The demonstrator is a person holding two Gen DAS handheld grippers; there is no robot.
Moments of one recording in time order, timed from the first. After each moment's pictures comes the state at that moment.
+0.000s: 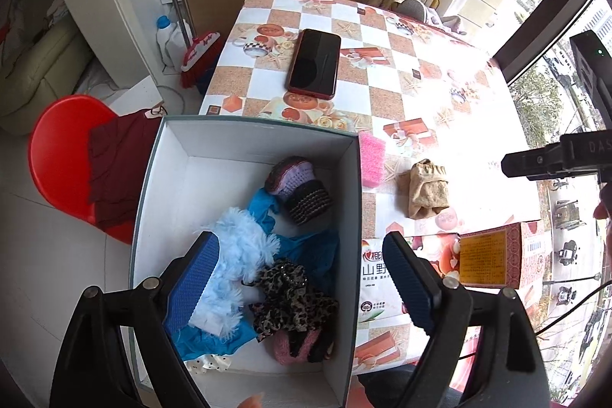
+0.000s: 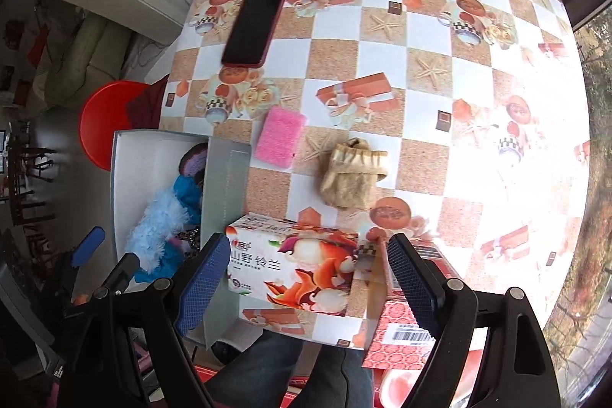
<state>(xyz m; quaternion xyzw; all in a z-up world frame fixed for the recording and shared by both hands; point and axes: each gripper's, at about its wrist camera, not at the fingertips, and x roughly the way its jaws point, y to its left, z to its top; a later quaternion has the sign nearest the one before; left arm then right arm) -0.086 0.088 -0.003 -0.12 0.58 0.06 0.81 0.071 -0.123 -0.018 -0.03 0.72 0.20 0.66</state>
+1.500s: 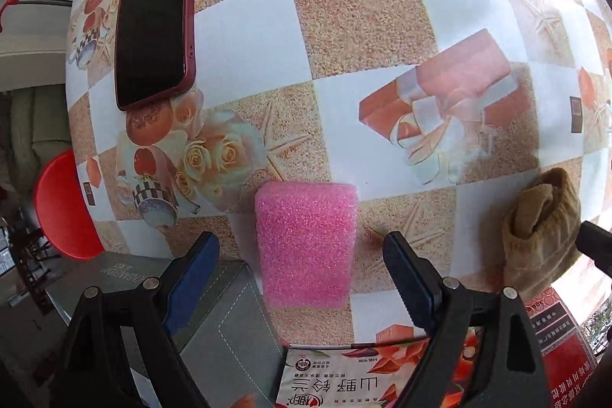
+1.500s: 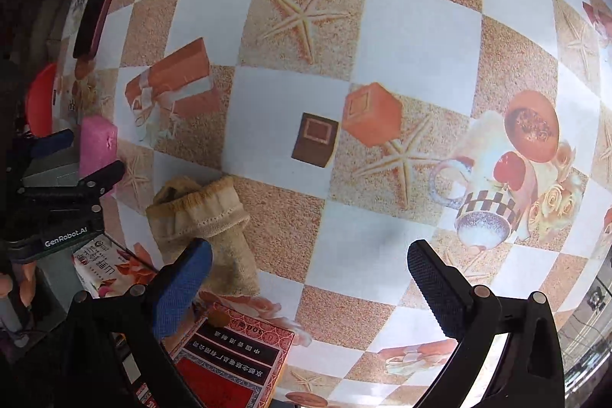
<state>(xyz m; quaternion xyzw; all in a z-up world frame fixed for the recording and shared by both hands) 0.128 -0.024 -0.195 0.07 0.79 0.07 0.60 0.153 -0.220 -0.189 -0.07 0.78 0.23 0.58</state>
